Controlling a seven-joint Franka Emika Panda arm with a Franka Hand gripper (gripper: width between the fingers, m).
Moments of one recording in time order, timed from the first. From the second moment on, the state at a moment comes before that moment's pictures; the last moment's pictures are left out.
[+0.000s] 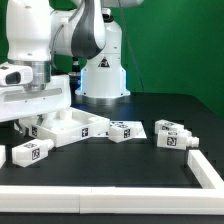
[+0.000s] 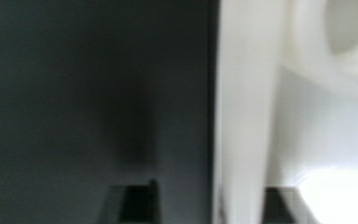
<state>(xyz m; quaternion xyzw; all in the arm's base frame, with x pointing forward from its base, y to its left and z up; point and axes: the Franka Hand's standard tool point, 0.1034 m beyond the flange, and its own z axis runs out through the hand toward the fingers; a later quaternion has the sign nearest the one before) 0.383 -0.182 0.005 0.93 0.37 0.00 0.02</state>
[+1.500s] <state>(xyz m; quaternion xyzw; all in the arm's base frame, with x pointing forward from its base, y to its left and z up) 0.528 -0.068 0.060 1.00 0.04 0.01 0.02</state>
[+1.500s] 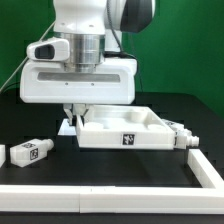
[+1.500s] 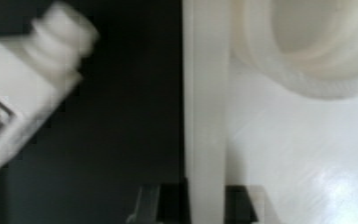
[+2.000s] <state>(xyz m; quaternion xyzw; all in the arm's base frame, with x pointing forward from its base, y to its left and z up) 0.528 -0.068 0.058 1.00 0.05 0.01 0.01</state>
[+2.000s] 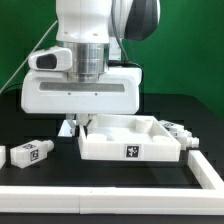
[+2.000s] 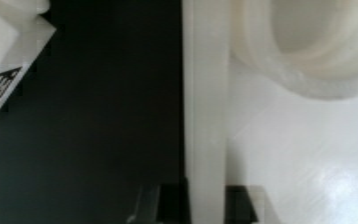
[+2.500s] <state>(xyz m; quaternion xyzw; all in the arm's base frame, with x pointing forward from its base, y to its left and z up) 0.552 -0.043 0.031 1.00 0.03 0.00 0.01</state>
